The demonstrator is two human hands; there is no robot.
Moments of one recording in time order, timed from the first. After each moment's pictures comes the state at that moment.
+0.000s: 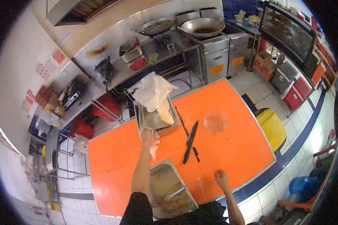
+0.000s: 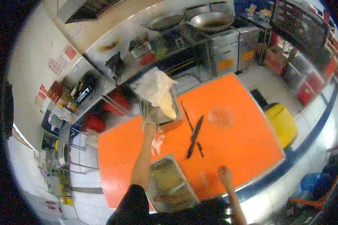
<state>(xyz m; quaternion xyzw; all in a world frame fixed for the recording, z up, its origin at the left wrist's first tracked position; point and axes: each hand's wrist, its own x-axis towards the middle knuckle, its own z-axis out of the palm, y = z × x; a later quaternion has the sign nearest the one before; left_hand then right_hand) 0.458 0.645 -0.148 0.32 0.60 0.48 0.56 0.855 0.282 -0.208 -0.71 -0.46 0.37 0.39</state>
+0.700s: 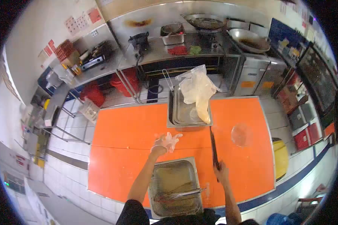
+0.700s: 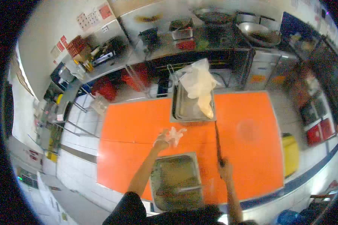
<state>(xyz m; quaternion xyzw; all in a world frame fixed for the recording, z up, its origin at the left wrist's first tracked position) 0.416 0.505 -0.024 0.61 0.66 0.12 0.41 0.782 0.400 -0.134 -0.65 -0.62 0.29 0.33</state>
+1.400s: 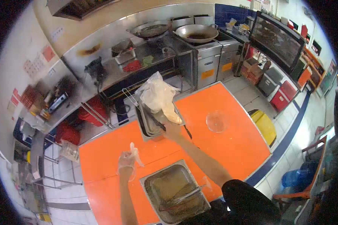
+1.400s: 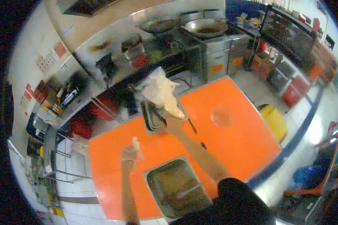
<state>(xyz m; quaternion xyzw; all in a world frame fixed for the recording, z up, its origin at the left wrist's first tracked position) 0.334 0.500 -0.023 0.45 0.64 0.42 0.46 0.617 0.589 -0.007 -0.60 -0.71 0.15 0.34</state>
